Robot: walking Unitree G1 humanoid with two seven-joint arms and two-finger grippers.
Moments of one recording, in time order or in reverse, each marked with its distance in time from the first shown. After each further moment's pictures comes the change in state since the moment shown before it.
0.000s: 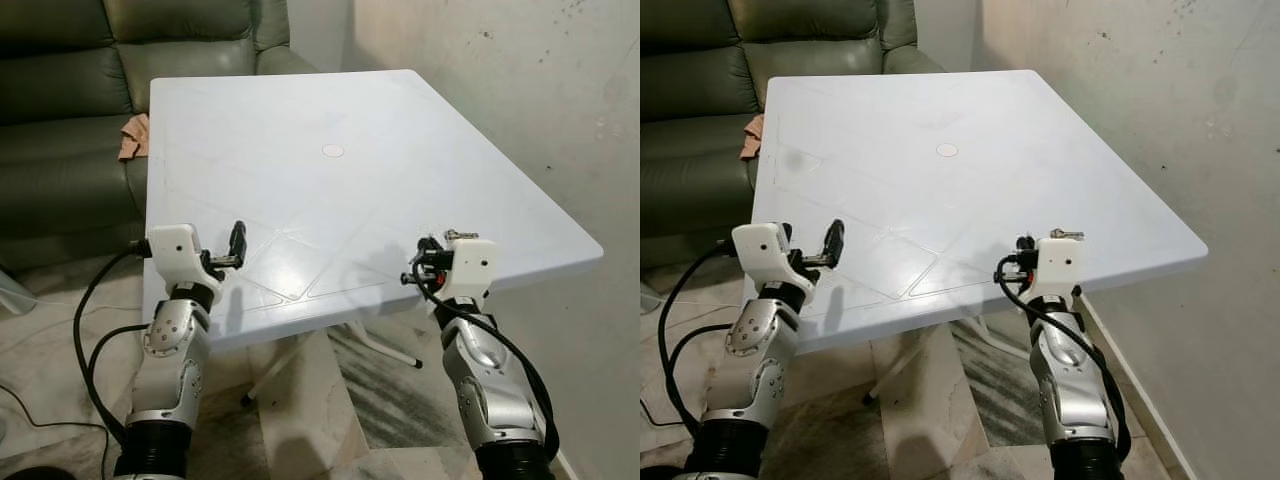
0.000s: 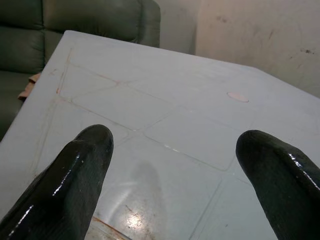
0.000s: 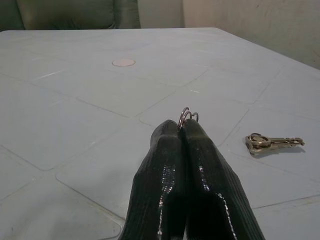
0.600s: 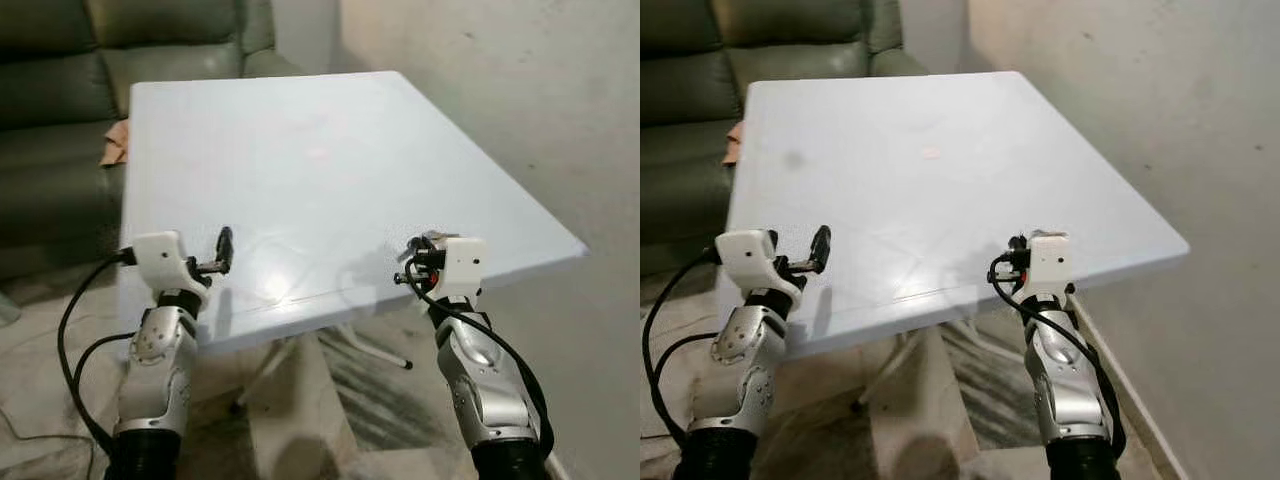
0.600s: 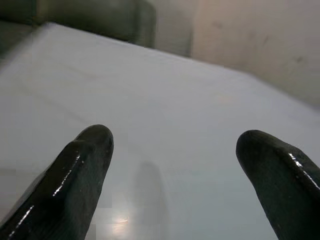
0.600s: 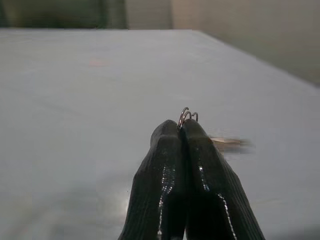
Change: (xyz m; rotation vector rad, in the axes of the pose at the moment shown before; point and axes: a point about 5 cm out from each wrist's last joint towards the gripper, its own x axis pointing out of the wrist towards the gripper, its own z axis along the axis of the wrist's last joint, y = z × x) left arm -0.004 0.005 0.000 -0.060 -0.011 0.039; right arm 0.002 -0.001 0.001 -0.022 0.004 0.011
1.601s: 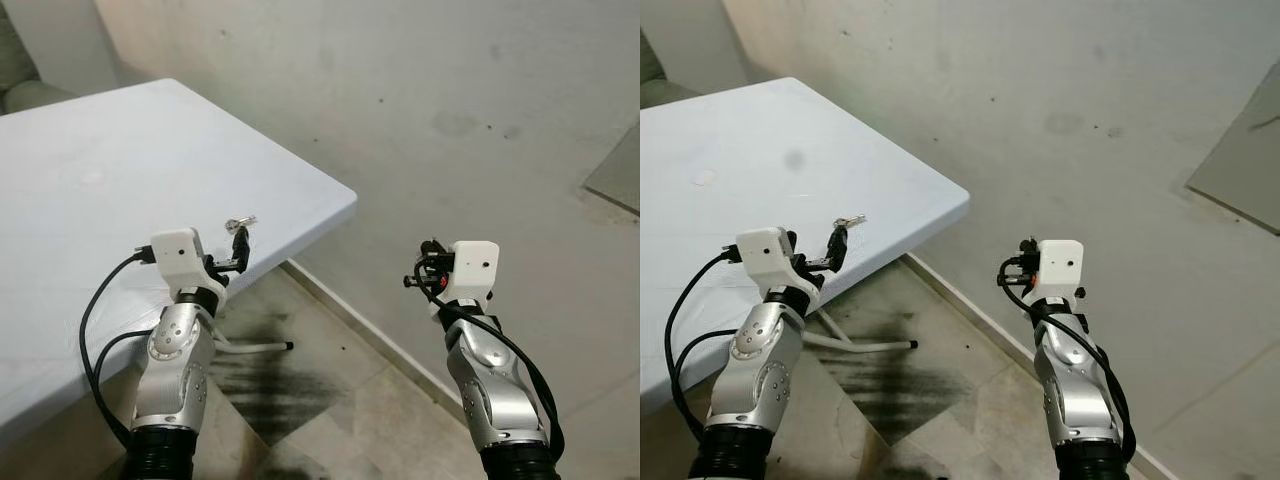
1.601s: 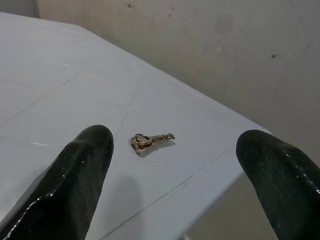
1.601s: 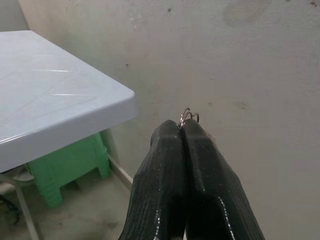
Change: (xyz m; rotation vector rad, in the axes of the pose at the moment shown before) left arm 0.003 -0.010 -0.005 0.013 0.048 -0.030; right arm -0.001 -0.002 -0.002 0.007 0.012 -0.012
